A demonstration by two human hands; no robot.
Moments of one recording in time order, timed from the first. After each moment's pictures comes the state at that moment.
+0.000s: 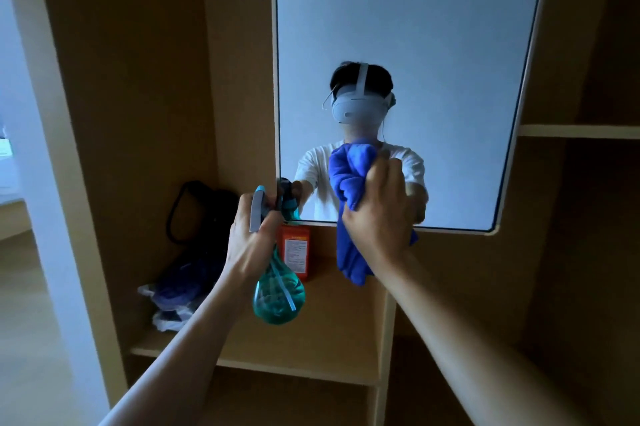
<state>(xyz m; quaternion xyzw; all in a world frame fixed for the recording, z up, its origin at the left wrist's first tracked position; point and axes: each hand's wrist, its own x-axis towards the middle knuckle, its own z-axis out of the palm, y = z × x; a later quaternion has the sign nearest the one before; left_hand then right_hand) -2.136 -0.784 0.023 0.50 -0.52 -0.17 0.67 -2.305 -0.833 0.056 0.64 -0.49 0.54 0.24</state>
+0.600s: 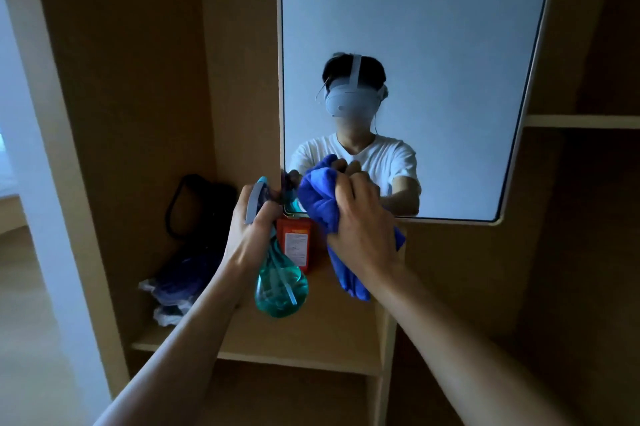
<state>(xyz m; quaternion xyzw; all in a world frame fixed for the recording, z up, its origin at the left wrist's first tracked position) -2.119 -0.788 0.021 0.43 -0.51 -0.23 0.71 -2.280 -0.825 0.028 0.75 -0.42 0.45 0.23</state>
